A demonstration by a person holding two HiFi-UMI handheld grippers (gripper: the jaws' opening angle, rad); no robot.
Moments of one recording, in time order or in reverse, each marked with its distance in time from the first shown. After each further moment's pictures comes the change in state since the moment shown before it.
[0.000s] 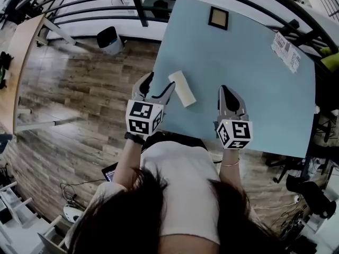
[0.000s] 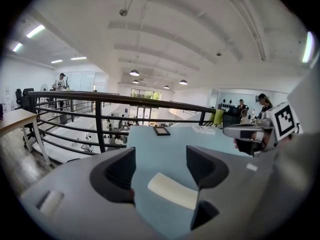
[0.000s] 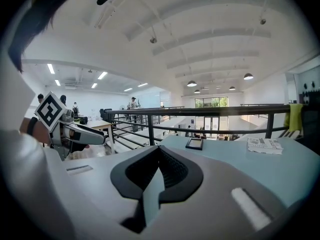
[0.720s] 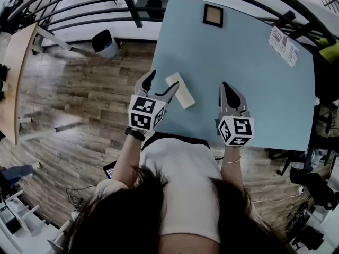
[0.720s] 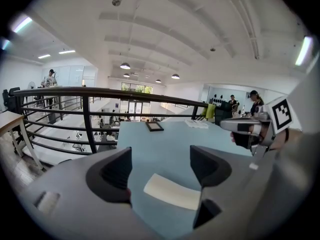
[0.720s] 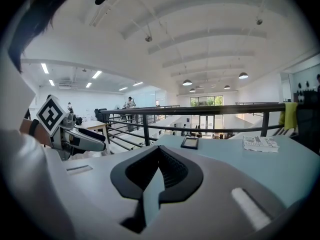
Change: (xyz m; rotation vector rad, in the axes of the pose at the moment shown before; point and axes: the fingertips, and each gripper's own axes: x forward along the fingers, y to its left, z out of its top) left arm 0.033 -0.002 -0.002 0.038 0.075 -0.106; right arm 0.012 -0.012 0.003 0.026 0.014 -0.052
